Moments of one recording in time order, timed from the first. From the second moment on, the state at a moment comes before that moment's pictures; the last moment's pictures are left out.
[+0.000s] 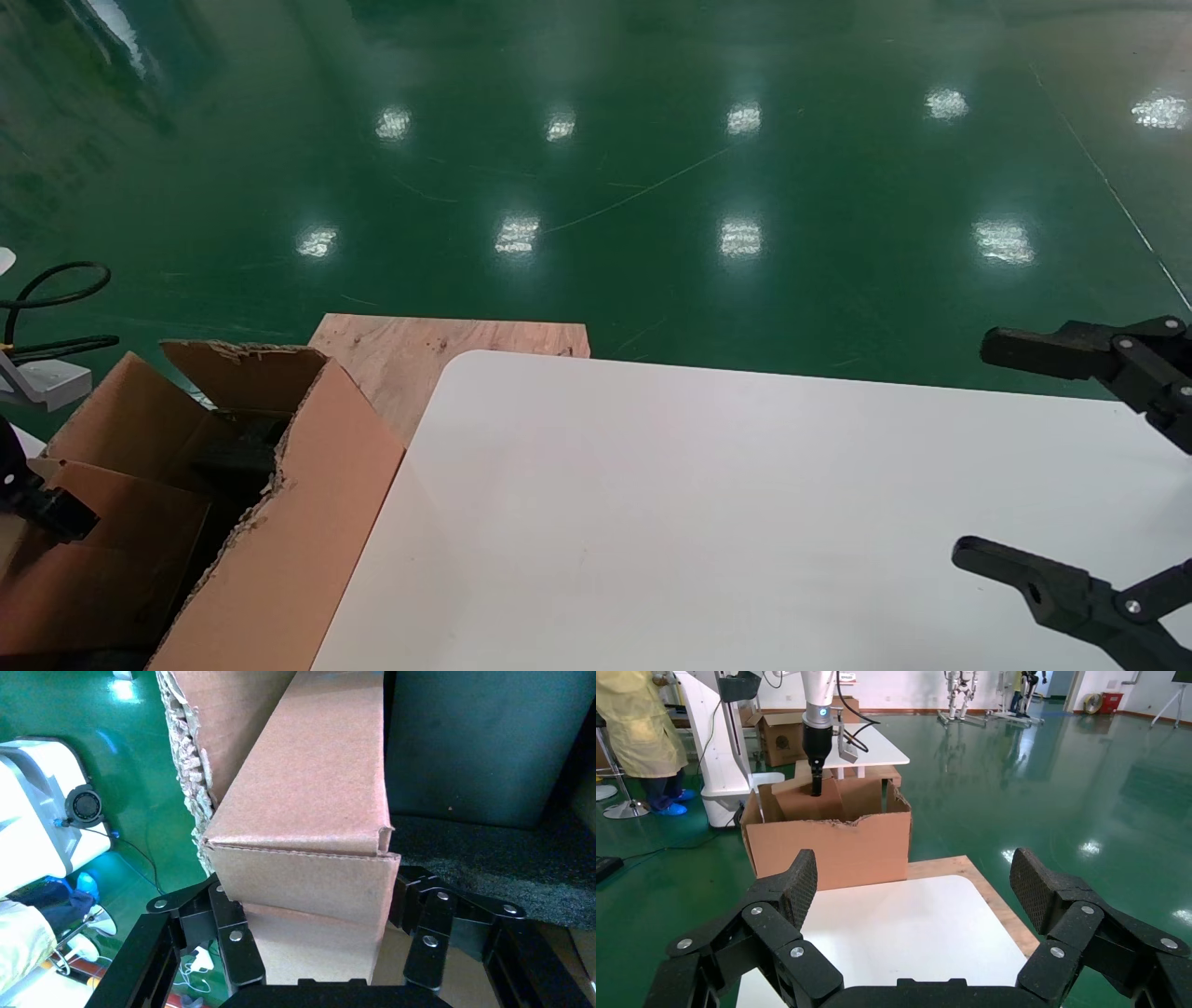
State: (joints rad) left arm -1.97 0.76 2.38 0.01 1.06 1.38 -0.84; right arm 1.09 -0.58 -0.35 1.25 -0.68 -1.46 0.15
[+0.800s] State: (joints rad) left arm -1.97 0.76 2.38 0.01 1.06 1.38 -0.84; right arm 1.09 -0.58 -0.35 1.25 -0.68 -1.46 0.15
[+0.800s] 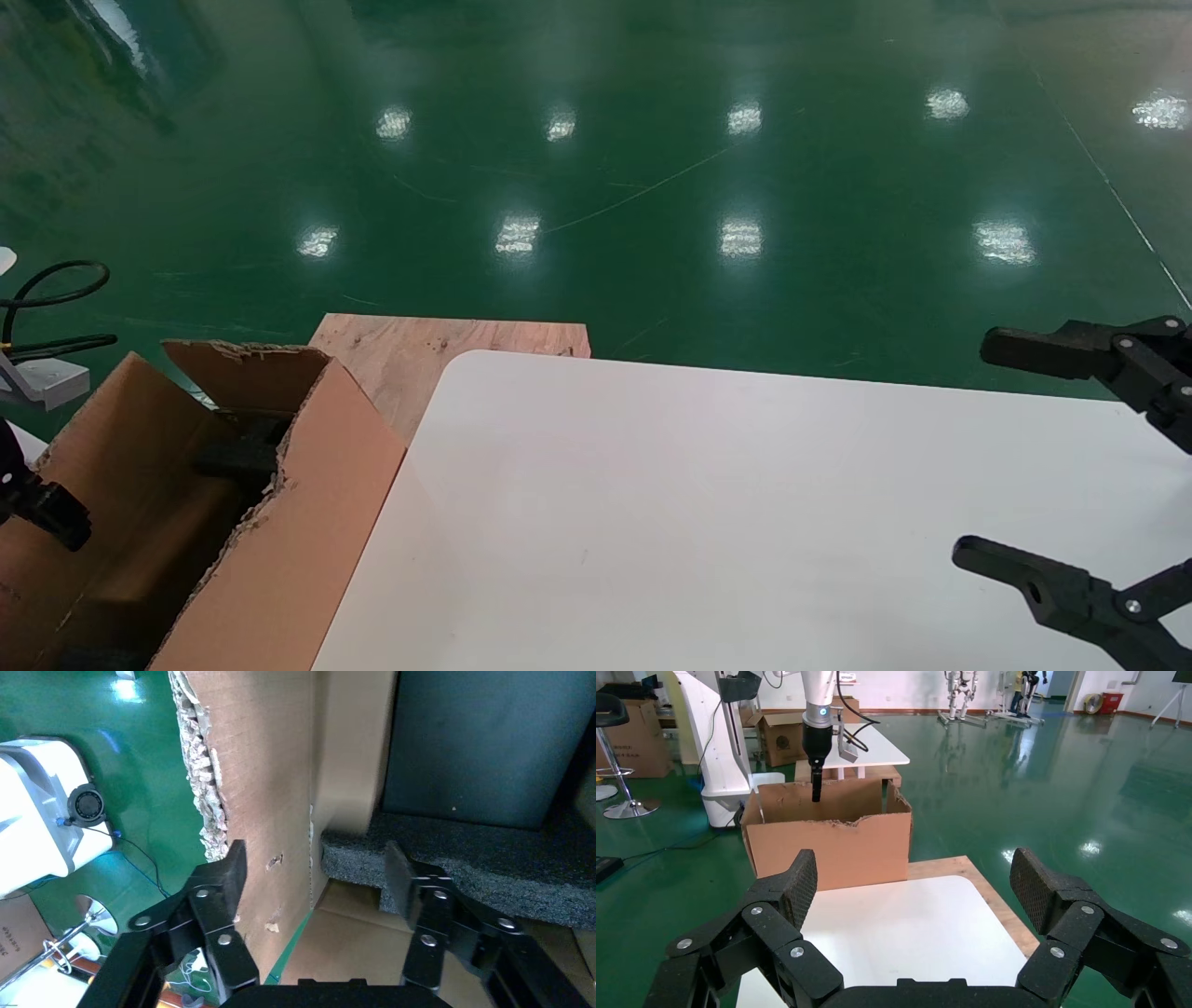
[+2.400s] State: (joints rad) left arm -2.12 0.85 1.83 -0.53 0.74 1.53 -0.62; right arm 1.09 -0.58 -0.35 1.25 -0.68 -1.46 0.14
